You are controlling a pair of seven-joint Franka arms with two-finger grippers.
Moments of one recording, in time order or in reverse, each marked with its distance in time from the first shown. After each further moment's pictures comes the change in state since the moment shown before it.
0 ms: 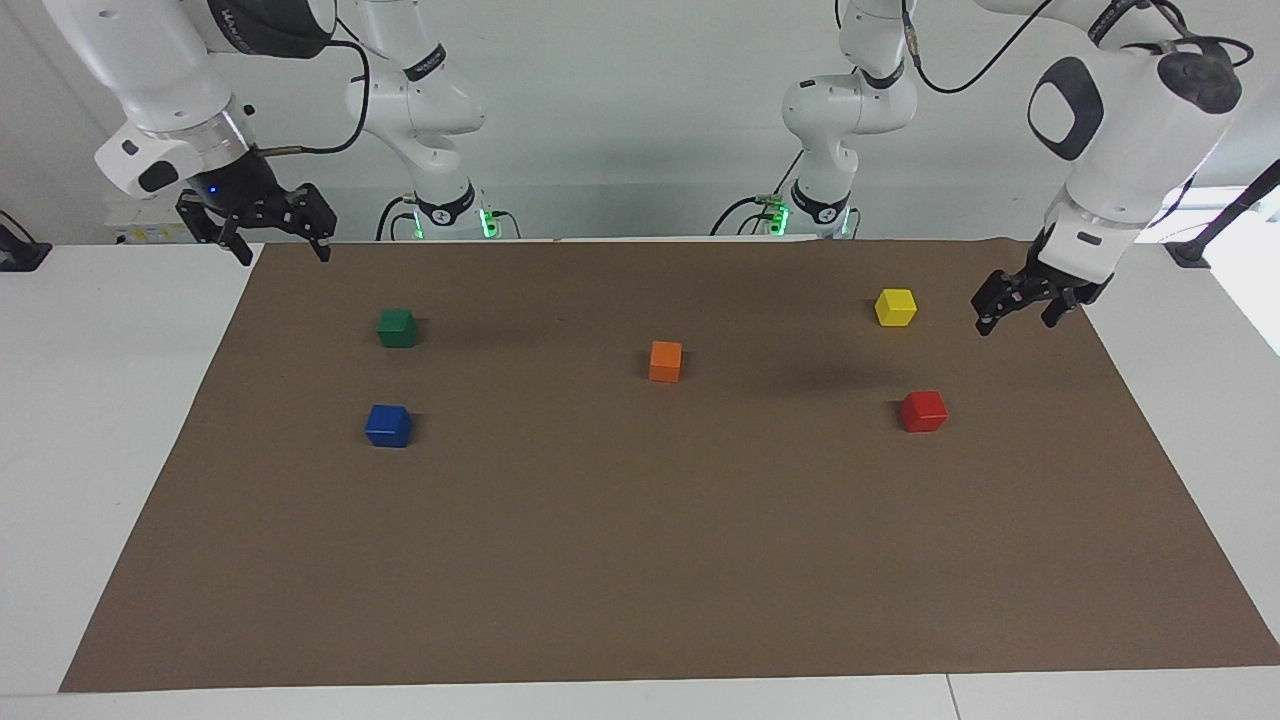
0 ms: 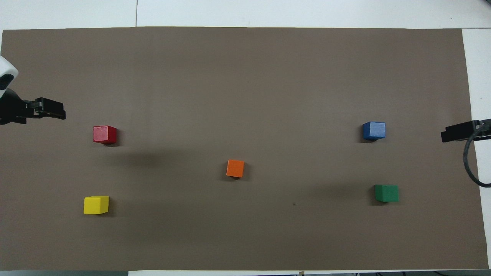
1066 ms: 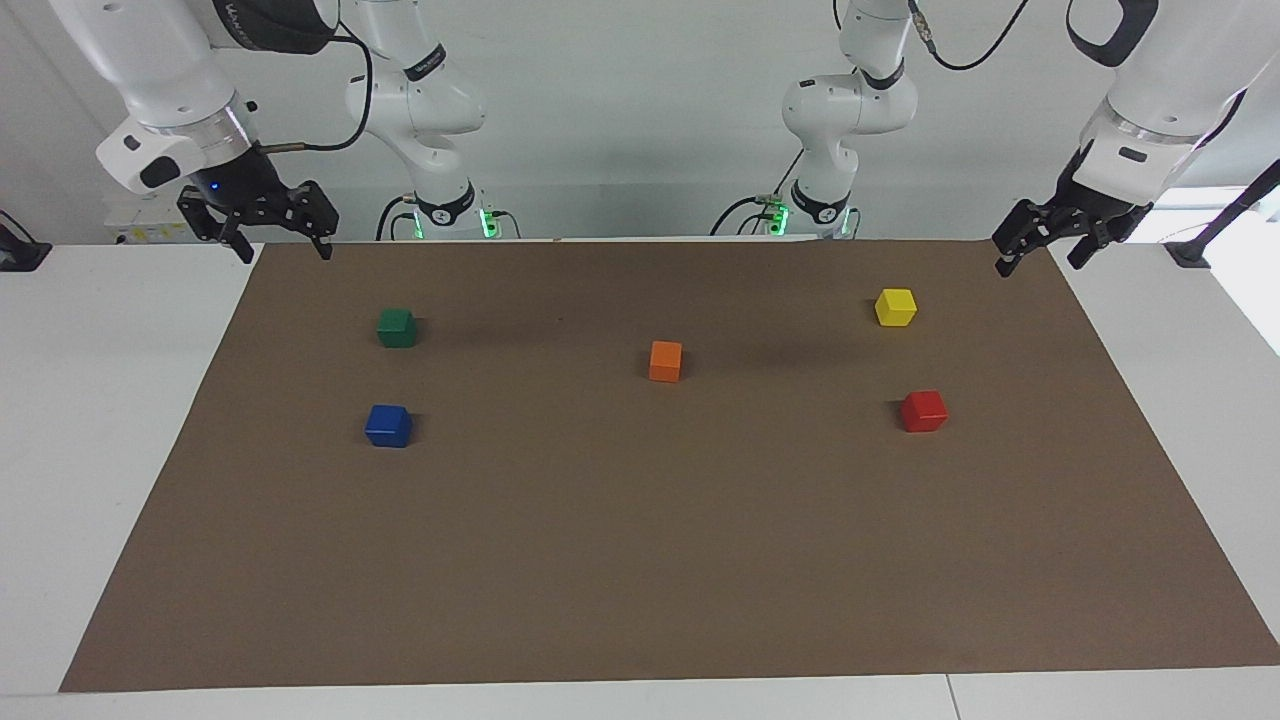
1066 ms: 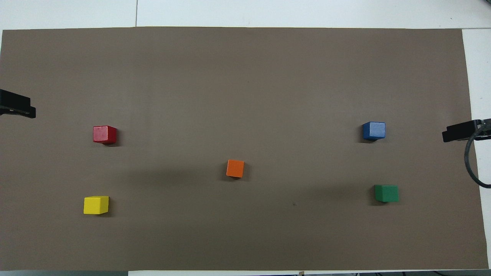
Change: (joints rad) left arm -0.014 -0.012 -0.012 0.307 0.000 -0.347 0.000; right arm 0.010 0.006 -0.002 0.039 -0.017 -0.037 0.015
